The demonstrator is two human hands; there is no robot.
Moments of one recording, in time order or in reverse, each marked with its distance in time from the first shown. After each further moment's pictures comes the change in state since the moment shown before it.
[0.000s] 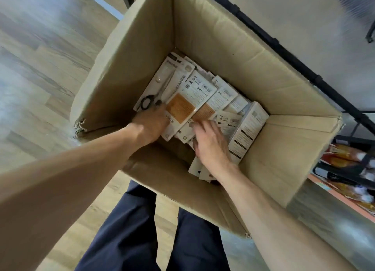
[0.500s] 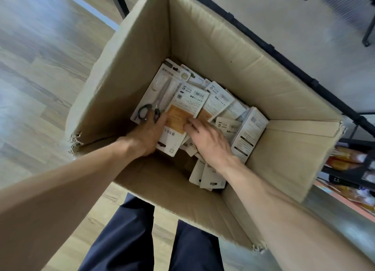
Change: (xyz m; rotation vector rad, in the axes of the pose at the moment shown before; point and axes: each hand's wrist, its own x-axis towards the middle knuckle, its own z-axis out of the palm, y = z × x) left_hand -0.004 -0.009 0.009 -0.409 -0.025 -0.039; right_hand 0.029 0.011 -0.005 -0.187 0.033 -0.259
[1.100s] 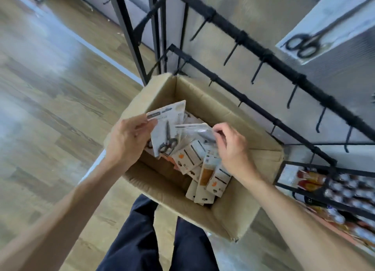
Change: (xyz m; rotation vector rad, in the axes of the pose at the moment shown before) left_hand -0.132 -0.001 -0.117 -0.814 0.737 0.236; right_hand -0.021 -0.008 -0.168 0.457 0.297 0.247
